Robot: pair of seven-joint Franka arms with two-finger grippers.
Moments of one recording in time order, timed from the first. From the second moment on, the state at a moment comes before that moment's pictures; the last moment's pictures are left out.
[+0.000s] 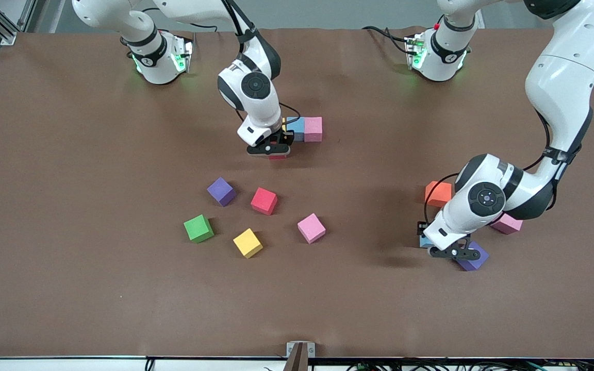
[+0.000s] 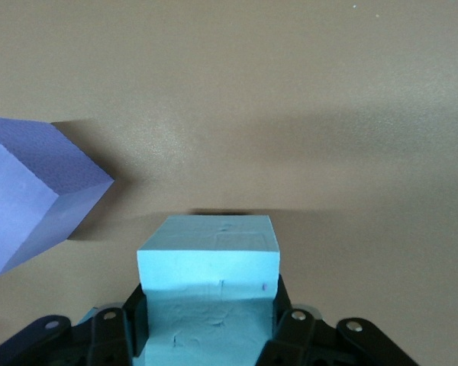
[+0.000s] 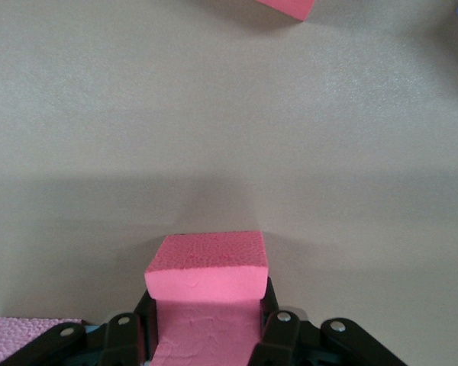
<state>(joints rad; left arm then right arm) 0.39 0.78 -0.71 -1.67 0.68 2.20 -0.50 0.93 0.41 -0.05 -2.13 0.13 2.56 0.75</state>
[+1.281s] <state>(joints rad) 0.39 0.76 -0.72 -1.67 0.68 2.15 -0.50 0.93 0.41 -0.05 -2.13 0.13 2.57 0.76</state>
